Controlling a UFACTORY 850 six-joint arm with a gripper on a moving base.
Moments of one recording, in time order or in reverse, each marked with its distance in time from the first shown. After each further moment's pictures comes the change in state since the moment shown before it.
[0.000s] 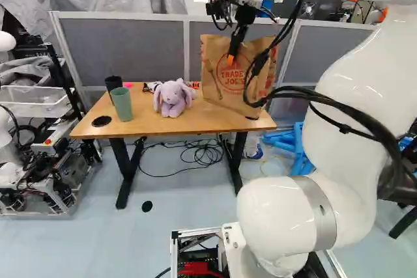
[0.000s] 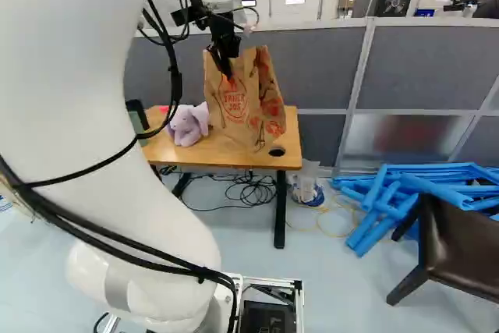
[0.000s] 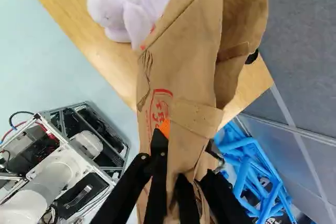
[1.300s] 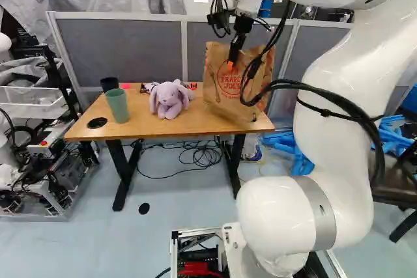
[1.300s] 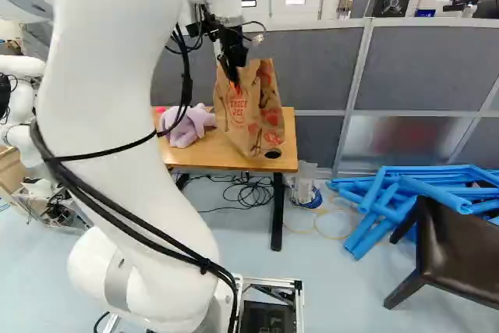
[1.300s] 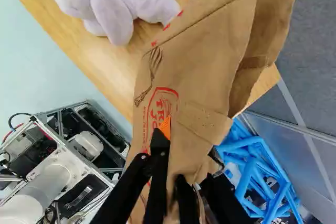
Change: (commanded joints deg) arm -1.4 -9.2 -5.1 0.0 0.0 0.0
